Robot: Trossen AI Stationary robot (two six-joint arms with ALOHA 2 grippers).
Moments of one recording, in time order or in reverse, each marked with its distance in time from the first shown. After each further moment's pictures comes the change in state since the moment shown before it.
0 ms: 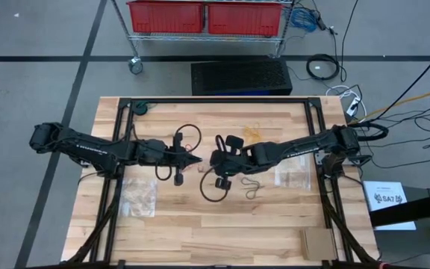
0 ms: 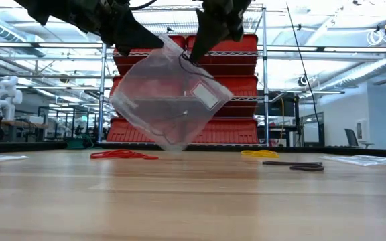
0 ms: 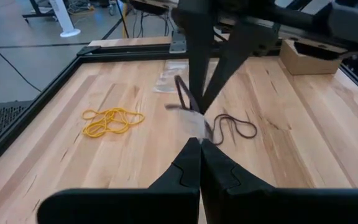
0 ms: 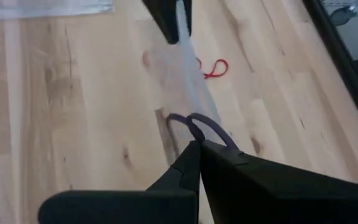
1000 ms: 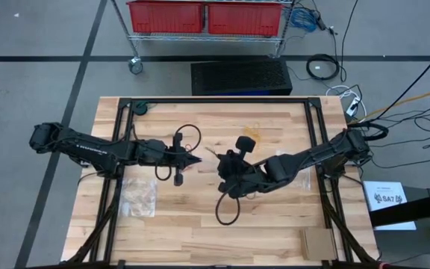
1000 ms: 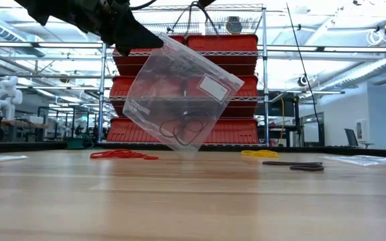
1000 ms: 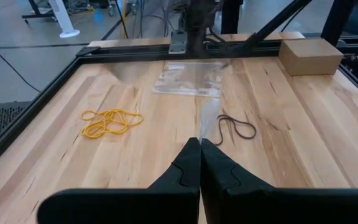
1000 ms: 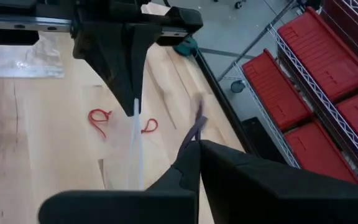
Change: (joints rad) left arm 0.000 0.000 0.000 0.003 0.002 -0.001; right arm 0.171 -0.063 0.058 -0.004 0.485 -0.062
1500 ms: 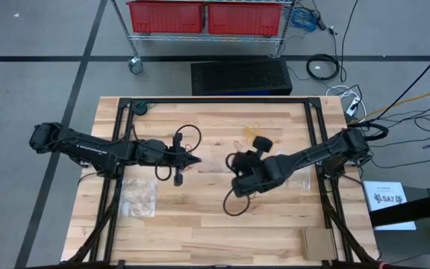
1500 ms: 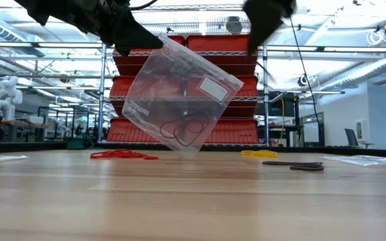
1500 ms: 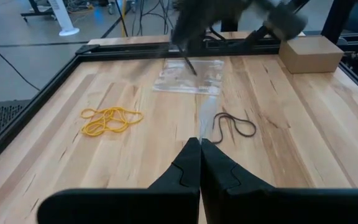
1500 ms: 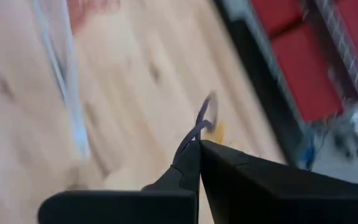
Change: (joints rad) left arm 0.000 0.000 0.000 -0.010 0.000 0.000; right arm -0.020 0.000 -0.127 -0.481 -0.106 0.451
